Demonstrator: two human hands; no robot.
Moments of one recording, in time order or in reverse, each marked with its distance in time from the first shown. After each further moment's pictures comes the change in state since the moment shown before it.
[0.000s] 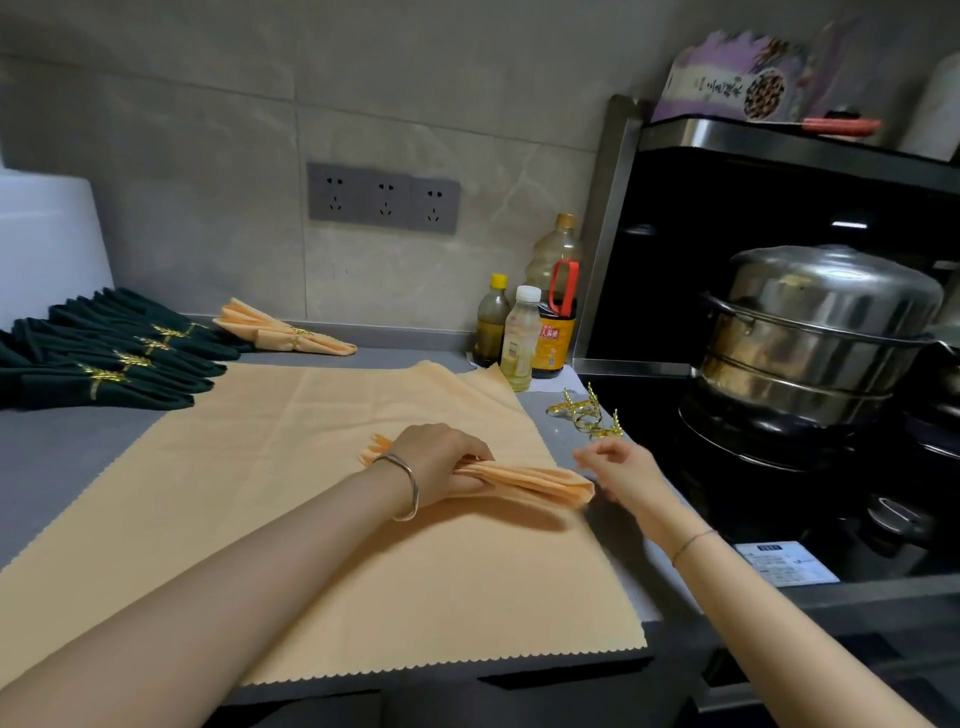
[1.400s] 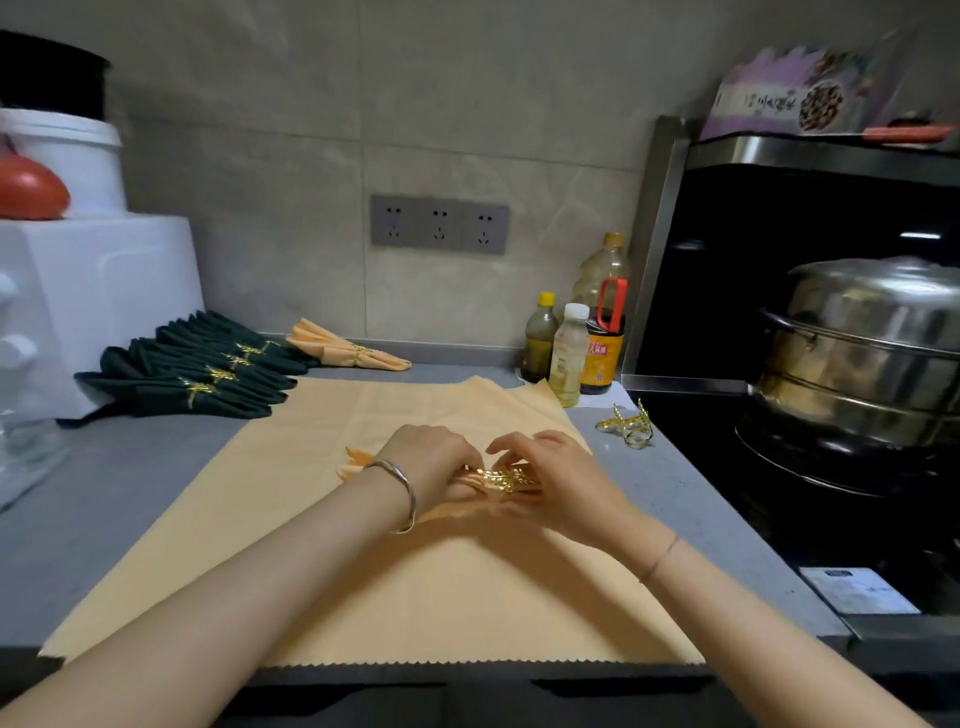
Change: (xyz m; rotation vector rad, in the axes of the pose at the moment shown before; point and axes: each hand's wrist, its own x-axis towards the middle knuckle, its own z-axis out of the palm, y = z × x) left_hand -0.061 0.002 -0.054 0.311 0.001 -0.109; right_hand -0.051 -0.059 0.077 -0.737 -0.367 -0.930
